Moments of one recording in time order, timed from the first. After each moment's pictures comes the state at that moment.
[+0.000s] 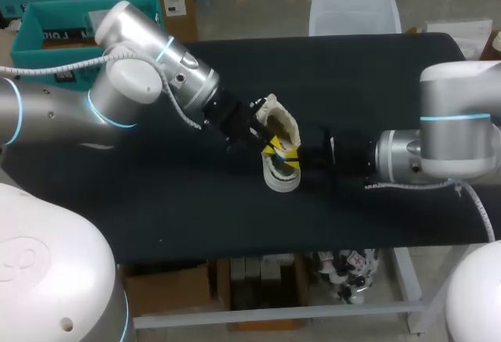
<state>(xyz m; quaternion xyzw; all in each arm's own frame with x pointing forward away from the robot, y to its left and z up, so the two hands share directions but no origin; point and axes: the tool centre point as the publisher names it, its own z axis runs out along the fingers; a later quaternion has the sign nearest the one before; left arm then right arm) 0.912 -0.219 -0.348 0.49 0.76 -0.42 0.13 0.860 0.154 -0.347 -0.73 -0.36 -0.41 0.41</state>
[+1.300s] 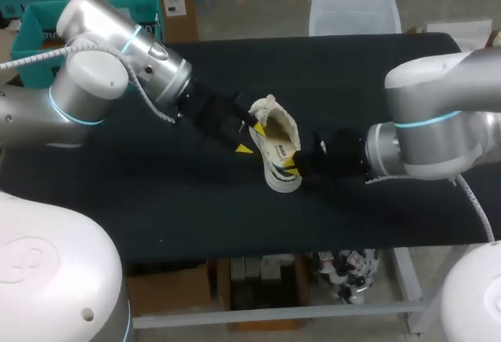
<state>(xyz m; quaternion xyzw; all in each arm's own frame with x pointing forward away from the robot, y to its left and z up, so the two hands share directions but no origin) 0.894 -0.173 -0.305 0.49 0.76 -0.41 0.15 0.854 0.155 -0.369 -0.75 -0.43 -0.37 0.33</state>
